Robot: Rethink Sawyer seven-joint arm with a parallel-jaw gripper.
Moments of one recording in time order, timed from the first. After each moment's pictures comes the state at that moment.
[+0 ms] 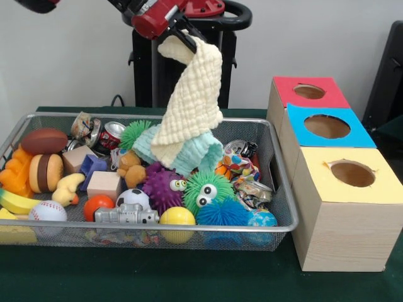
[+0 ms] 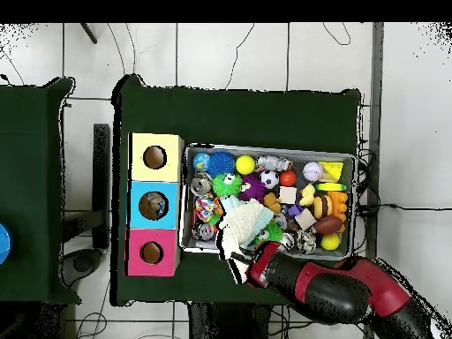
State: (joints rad) arm -1.55 -0.36 1.28 2.28 -0.54 0.61 1.04
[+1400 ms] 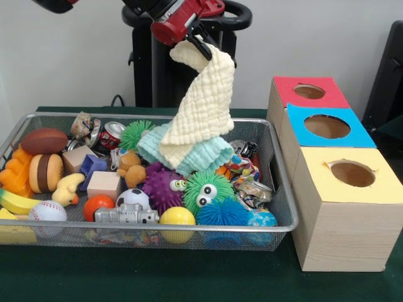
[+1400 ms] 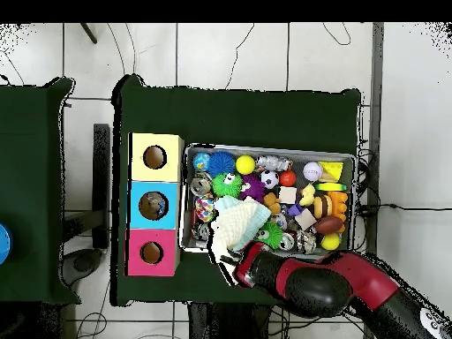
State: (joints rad) arm -1.44 -0.44 1.22 2.28 -0.54 0.61 1.04
